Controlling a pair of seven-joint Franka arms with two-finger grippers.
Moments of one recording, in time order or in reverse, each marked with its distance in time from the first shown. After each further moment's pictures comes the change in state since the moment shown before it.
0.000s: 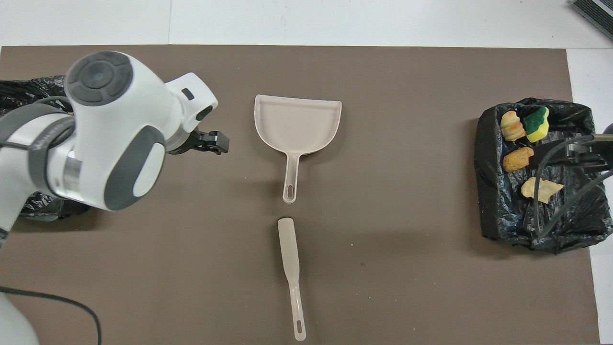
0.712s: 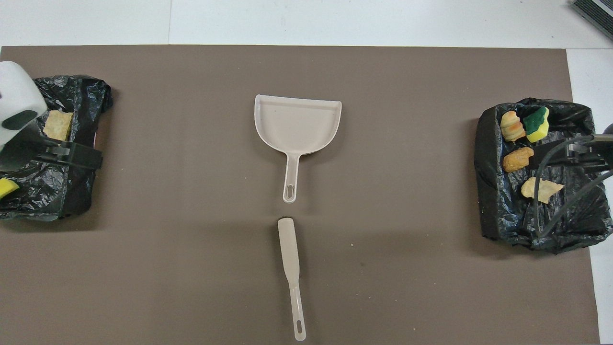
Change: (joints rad) left arm 0.230 -0.225 0.007 0.072 0.000 -0.293 0.309; right arm 0.000 0.000 0.000 0.000 0.000 0.000 0.000
